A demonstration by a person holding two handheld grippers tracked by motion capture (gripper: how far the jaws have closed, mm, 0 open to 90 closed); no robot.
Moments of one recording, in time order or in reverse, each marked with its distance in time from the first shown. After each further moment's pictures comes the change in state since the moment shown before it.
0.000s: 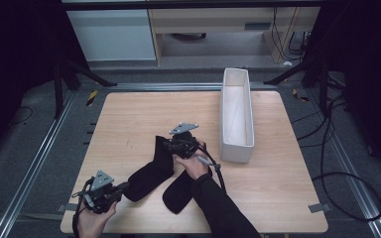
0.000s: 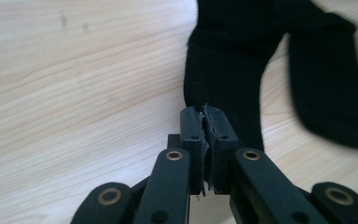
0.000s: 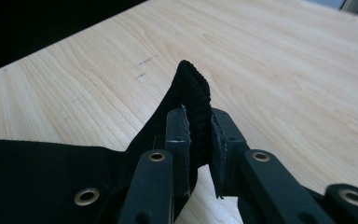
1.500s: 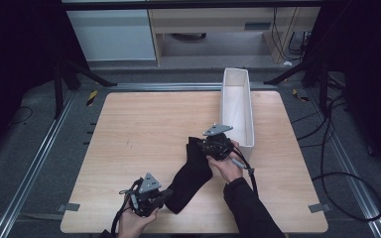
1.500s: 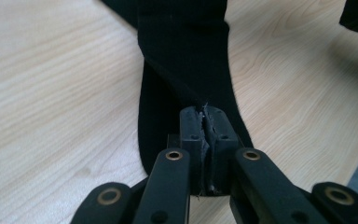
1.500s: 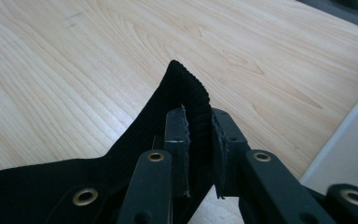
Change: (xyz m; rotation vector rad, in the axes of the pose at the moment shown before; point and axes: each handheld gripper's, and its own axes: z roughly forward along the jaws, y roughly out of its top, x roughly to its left) left arm -0.086 0.023 0.053 0.071 -0.221 0.118; right arm -0.052 -0.035 -0.070 0.081 -0.154 -0.026
